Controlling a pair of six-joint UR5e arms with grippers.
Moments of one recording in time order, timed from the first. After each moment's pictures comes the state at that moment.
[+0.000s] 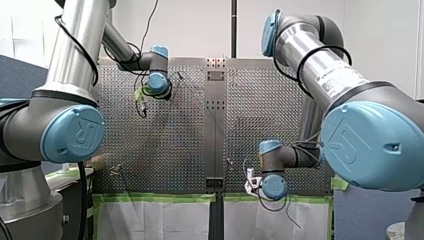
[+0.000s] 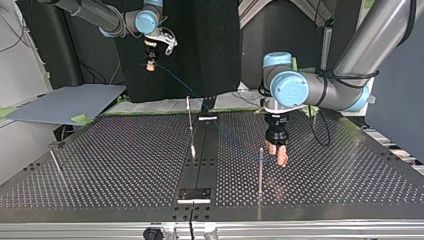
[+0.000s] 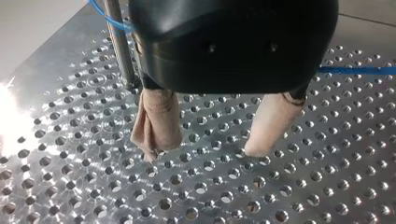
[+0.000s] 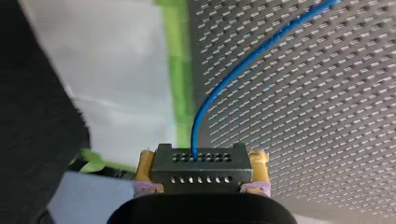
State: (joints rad) left arm -0.22 -1.82 -1.68 -2.82 -1.85 -1.91; right arm 2.10 -0.68 1.96 -0.92 1.93 1.68
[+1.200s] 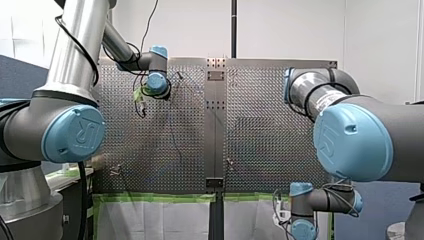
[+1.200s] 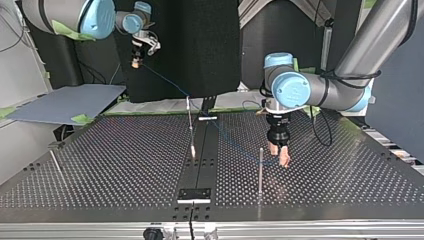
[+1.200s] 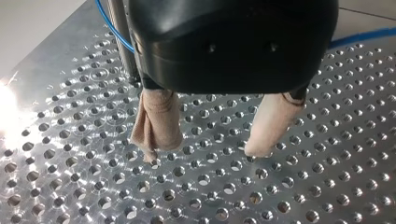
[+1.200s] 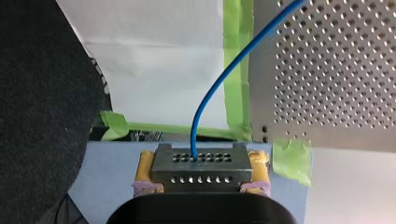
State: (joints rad) left arm -0.21 -1.82 -1.68 -2.82 -1.85 -1.90; right arm 1.86 -0.33 1.86 -1.27 1.79 1.69
